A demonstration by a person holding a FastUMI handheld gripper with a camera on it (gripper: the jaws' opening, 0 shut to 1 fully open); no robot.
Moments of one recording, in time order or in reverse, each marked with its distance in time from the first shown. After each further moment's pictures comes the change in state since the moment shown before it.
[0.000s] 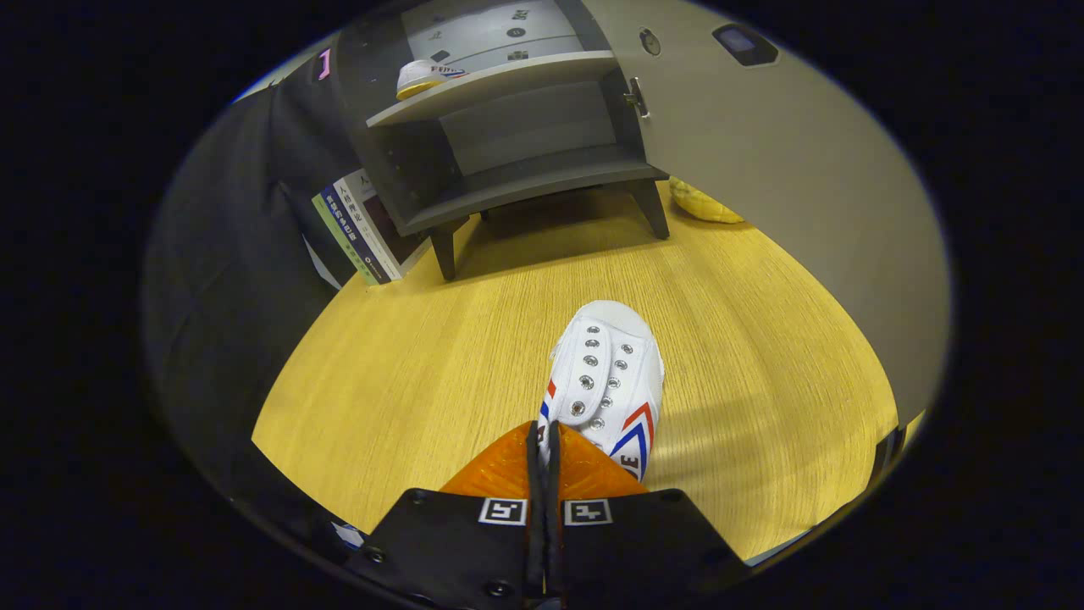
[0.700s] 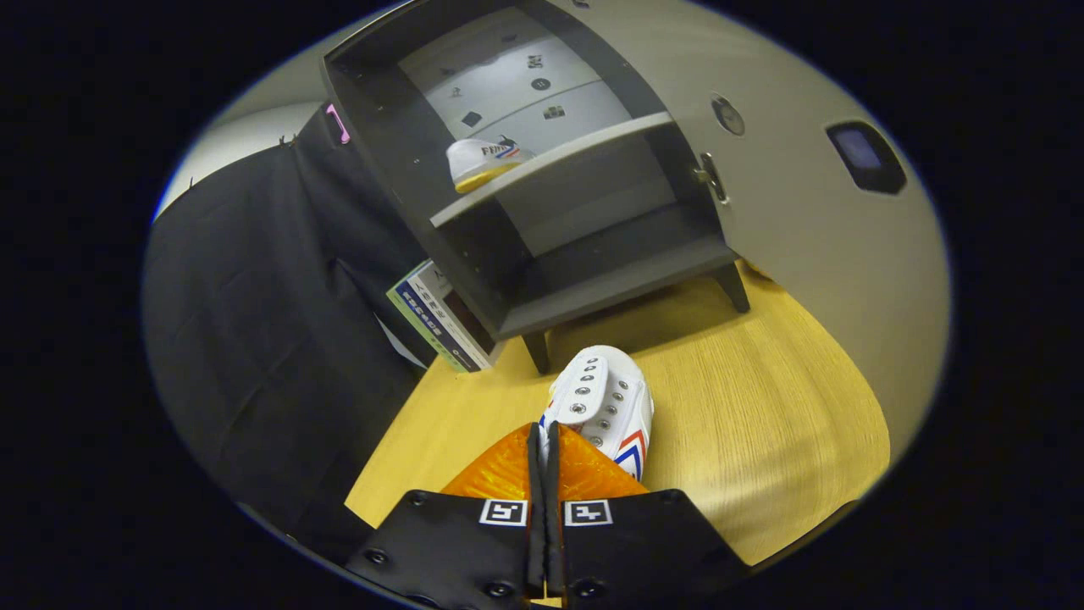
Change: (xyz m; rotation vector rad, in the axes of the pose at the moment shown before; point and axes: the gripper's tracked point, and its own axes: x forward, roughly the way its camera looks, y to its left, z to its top) arm -0.029 0.095 0.120 0.039 -0.210 0.248
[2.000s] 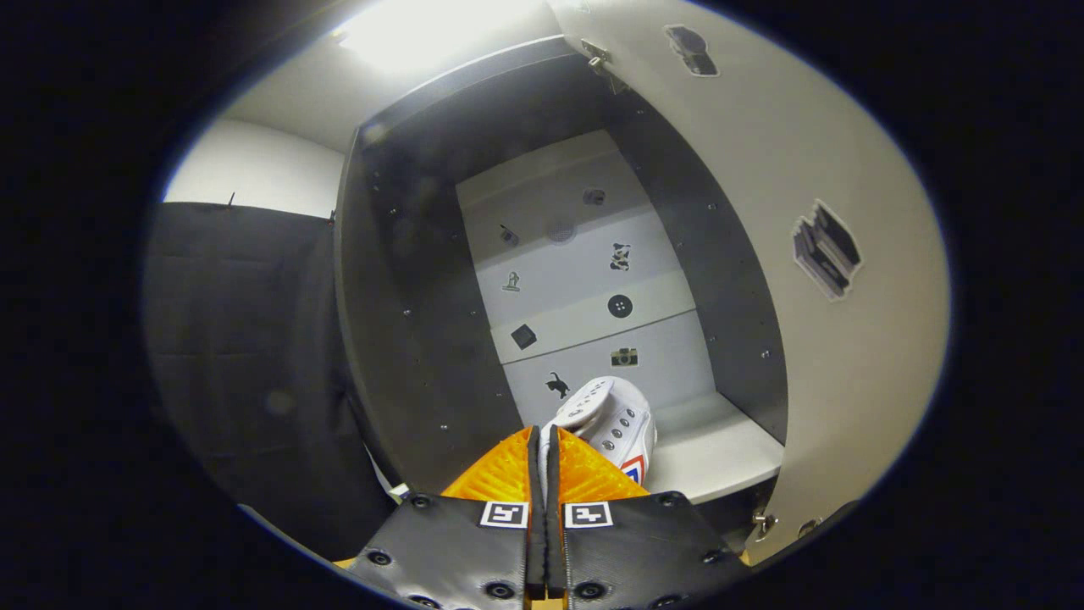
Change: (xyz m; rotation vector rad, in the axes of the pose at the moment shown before) arm 0.052 0.050 0.316 -0.268 -0.536 0.008
